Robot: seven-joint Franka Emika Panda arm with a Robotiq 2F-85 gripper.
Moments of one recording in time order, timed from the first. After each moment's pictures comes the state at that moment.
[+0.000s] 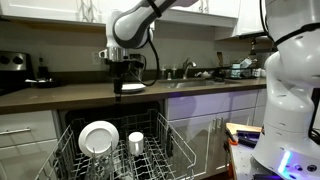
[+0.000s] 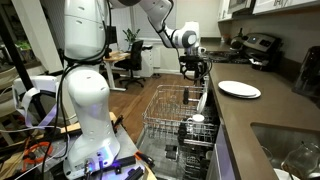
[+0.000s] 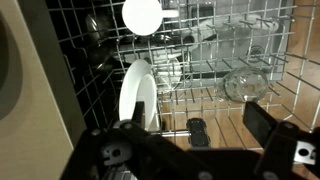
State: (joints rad) arm 0.05 0.26 0.06 -1.98 -0.10 2.33 -0.42
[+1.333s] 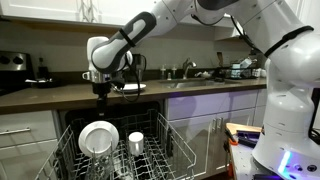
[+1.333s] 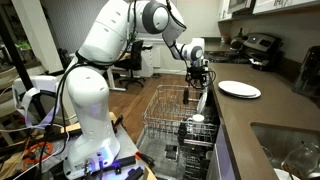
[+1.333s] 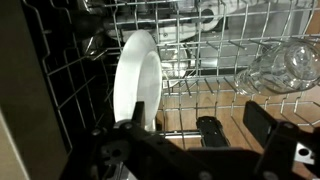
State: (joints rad) arm 0.03 0.64 0.11 -1.61 -0.14 2.31 -0.43
